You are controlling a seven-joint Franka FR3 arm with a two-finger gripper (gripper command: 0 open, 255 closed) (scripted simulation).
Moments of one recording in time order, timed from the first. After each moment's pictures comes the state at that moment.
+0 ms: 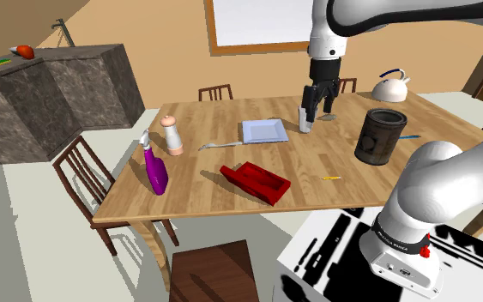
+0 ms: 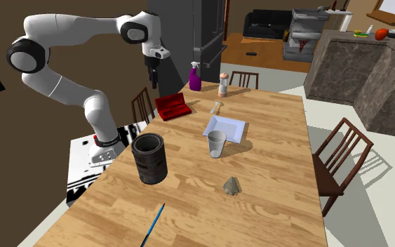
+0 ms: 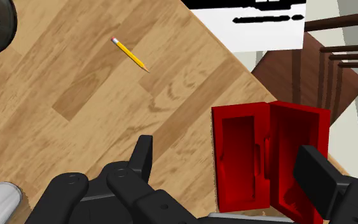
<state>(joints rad) -0.02 -0.74 -0.04 -2.40 0.04 1.56 0.06</state>
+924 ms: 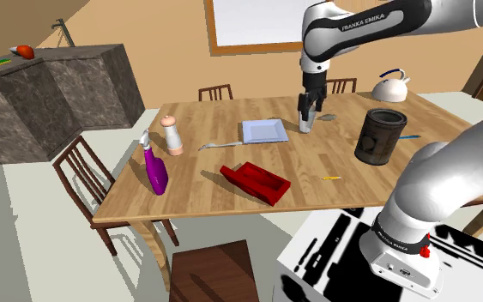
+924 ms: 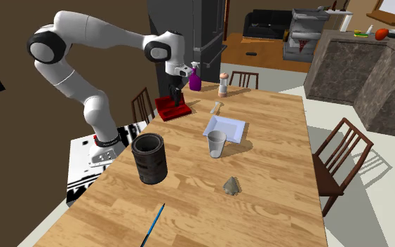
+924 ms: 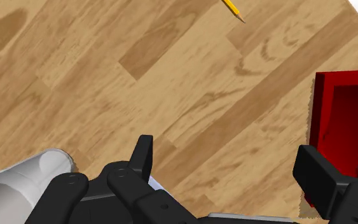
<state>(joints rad) -0.08 -0.45 -0.19 -2.35 -0.12 1.82 -0.16</state>
